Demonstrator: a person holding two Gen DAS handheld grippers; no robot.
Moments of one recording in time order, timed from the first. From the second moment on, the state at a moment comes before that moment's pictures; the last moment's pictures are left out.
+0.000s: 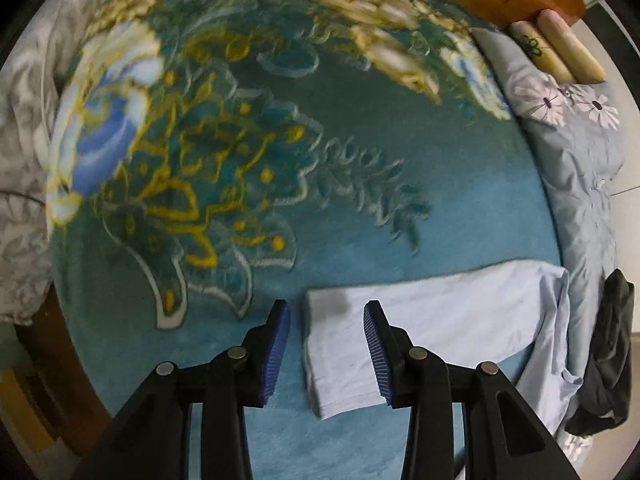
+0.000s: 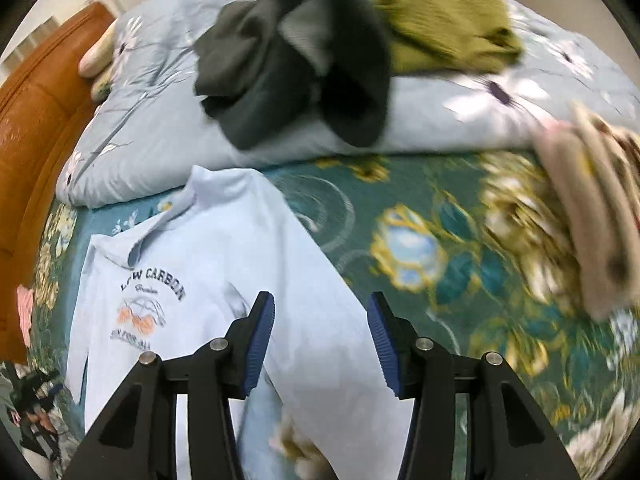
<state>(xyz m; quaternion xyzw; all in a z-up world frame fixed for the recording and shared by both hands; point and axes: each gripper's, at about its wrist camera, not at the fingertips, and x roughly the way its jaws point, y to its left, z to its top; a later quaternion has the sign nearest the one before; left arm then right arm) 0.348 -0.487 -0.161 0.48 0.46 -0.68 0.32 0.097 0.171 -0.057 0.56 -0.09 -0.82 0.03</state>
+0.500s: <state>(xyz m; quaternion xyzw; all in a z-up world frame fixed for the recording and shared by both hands) 0.303 -0.481 -0.147 0.50 0.32 -0.75 0.31 0.134 0.167 -0.020 0.54 -0.11 -0.84 0.03</state>
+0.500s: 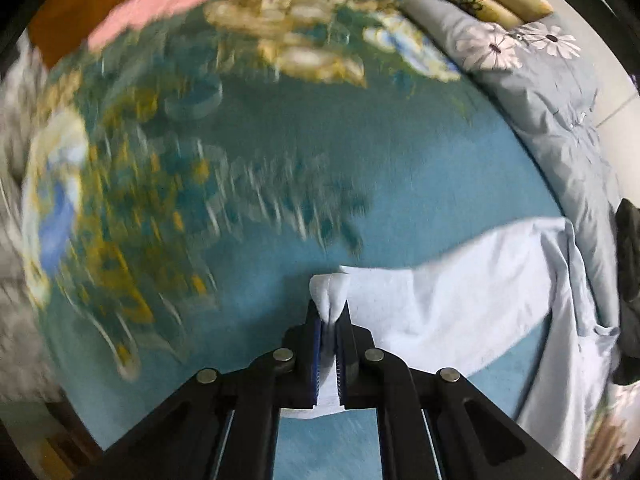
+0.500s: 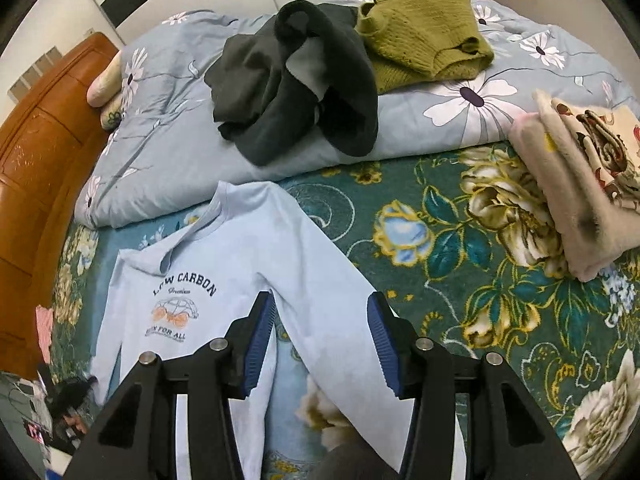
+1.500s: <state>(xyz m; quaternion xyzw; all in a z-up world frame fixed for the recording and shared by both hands) 0.315 -0.489 -0.117 0.45 0.42 -0.74 0.28 0.224 0.277 -0.052 0.57 -0.21 -0.79 -0.10</state>
